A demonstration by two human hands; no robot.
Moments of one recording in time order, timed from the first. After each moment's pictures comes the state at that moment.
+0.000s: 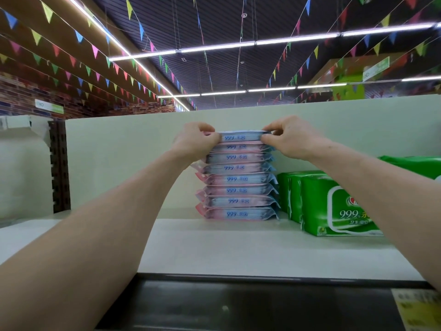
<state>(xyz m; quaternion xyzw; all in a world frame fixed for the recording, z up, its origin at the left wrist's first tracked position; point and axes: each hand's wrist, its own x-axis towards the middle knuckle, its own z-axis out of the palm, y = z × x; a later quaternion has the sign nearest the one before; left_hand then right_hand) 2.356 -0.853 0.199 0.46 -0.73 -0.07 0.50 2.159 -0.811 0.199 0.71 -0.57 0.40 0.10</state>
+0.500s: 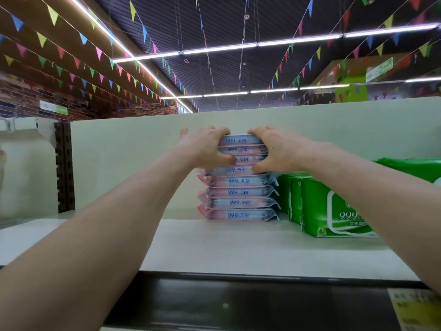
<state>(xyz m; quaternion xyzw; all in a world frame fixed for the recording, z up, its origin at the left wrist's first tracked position) 2.353 -0.859 0.203 0.50 -0.80 0.22 0.26 2.174 -0.810 0.195 0.76 -0.57 0.23 0.21</state>
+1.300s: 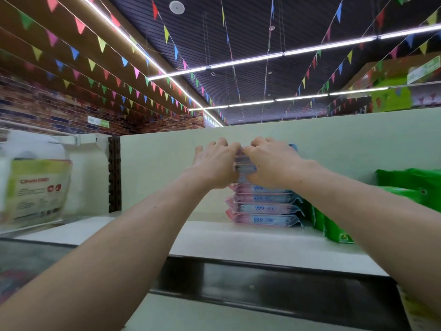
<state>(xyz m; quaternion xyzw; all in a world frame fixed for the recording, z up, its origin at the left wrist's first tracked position) 2.372 -0.804 0.187 0.55 -0.75 0.27 0.24 2.237 -0.779 0.188 0.77 -0.52 0.19 0.32</state>
